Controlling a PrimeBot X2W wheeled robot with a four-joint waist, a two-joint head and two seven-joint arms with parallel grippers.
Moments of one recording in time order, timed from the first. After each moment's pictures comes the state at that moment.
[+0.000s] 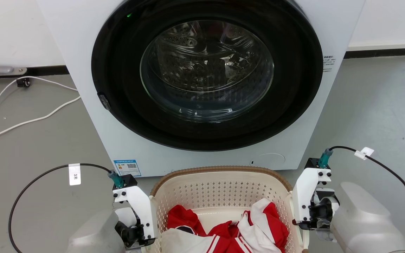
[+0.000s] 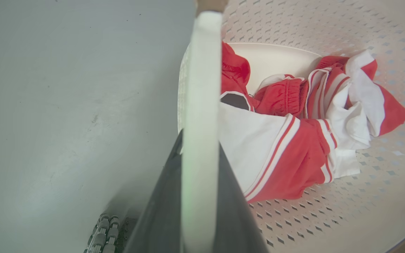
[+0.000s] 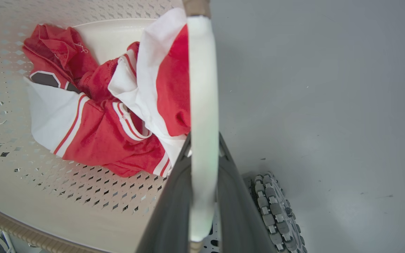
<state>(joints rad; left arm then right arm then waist) -0.69 0.16 -0.99 1.24 -1.31 -0.13 0.42 -0.74 -0.06 0.35 1.29 0.56 0.12 0.73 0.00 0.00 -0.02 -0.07</state>
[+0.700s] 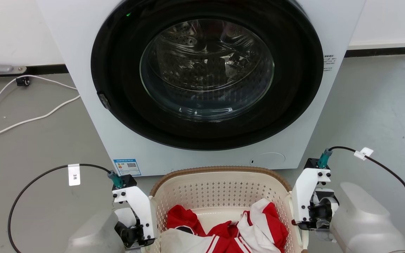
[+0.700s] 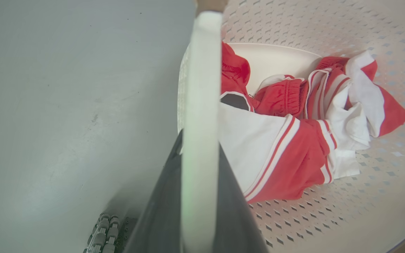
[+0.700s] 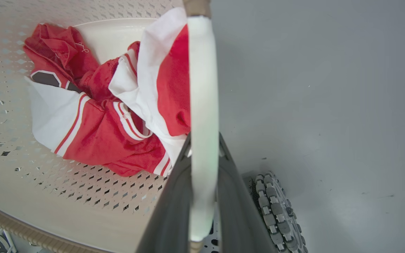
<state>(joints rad) -0.69 0.16 -1.00 1.24 -1.32 -0.13 0.41 -0.74 -0.06 0.37 1.29 0.58 0.12 0.73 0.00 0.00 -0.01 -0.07</state>
